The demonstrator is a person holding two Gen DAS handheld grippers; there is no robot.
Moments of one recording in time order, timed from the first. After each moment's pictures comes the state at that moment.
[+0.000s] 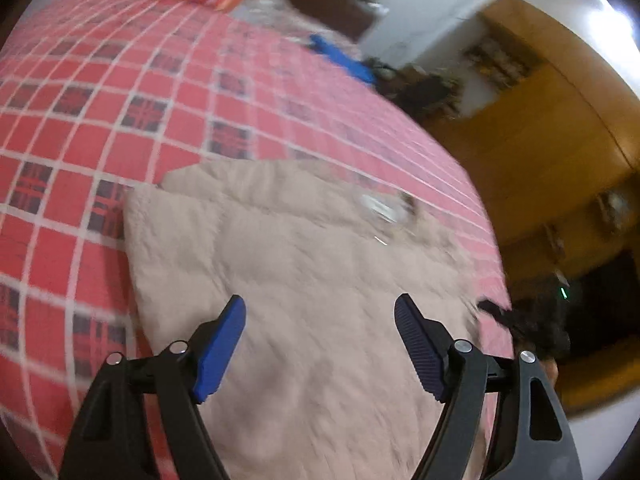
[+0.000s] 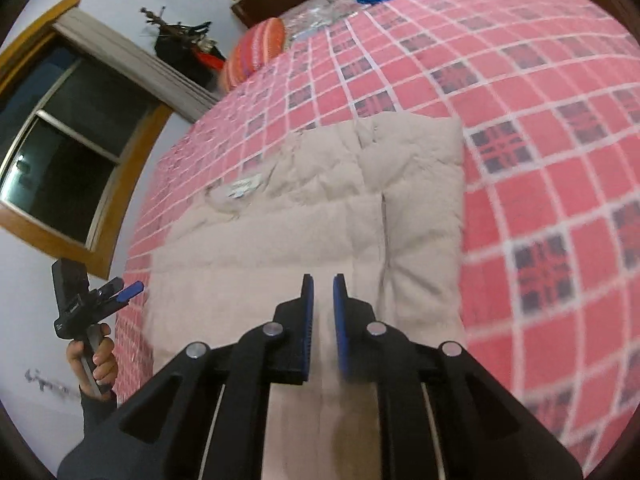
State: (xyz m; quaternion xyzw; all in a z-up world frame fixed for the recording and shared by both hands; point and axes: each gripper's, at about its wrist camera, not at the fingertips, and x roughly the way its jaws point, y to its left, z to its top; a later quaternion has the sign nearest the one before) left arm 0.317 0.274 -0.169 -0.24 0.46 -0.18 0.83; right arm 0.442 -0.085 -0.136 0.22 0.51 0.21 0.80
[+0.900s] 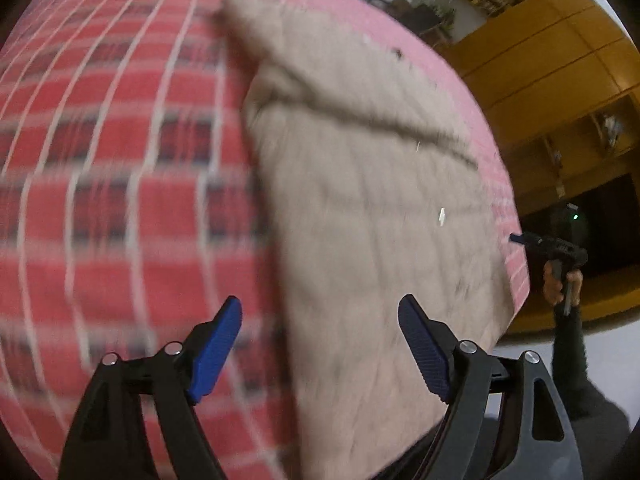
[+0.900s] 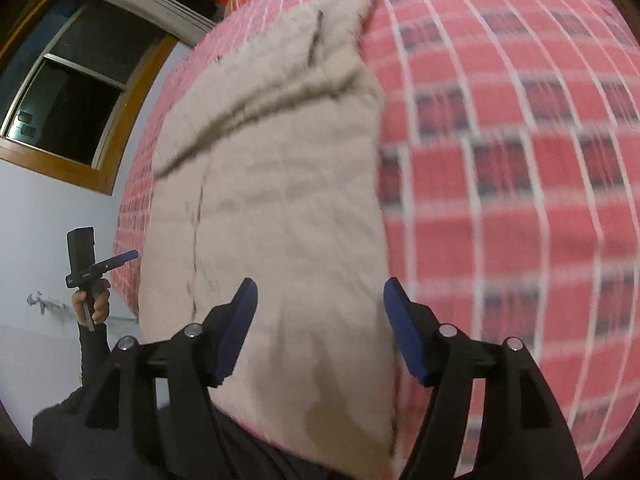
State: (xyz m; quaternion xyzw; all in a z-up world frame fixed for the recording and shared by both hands) left arm 0.095 0.298 -0.219 -0.20 0.57 -0.18 0.78; right arm 0.242 -0.146 -0.141 0.17 0.61 0.24 0.73
